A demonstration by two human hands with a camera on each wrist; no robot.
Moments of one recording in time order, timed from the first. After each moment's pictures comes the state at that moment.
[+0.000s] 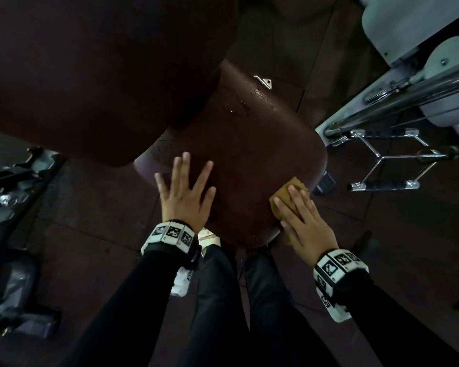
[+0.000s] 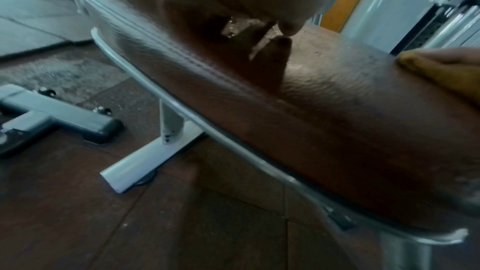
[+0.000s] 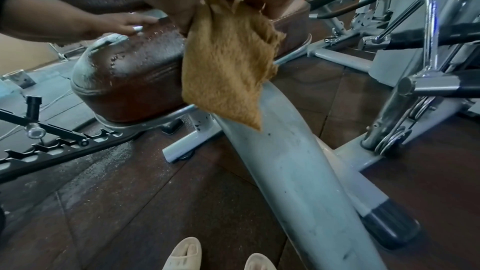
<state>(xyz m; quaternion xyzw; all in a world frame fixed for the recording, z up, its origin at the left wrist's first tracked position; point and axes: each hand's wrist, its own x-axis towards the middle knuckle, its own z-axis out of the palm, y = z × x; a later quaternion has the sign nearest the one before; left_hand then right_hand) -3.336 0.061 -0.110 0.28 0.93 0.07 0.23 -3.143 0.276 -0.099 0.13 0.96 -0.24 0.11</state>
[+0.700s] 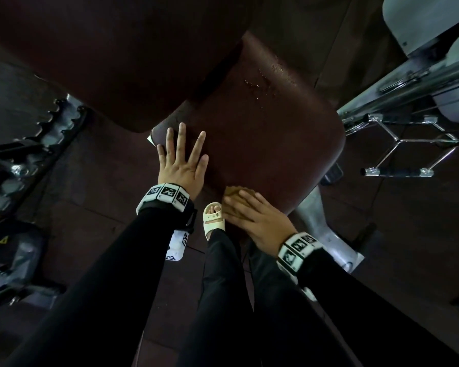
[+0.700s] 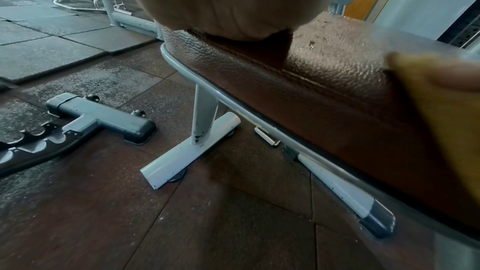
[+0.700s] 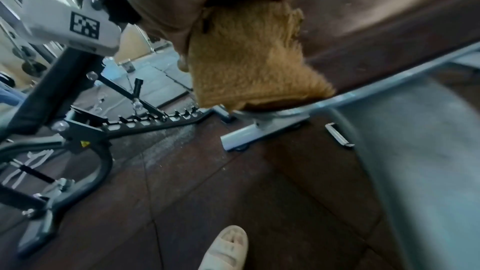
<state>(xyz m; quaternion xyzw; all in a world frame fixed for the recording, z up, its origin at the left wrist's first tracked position) -3.360 0.027 -0.127 0.25 0.93 0.10 0.26 -3.177 0.189 -0.101 -0.14 0.95 -0.21 0.16</state>
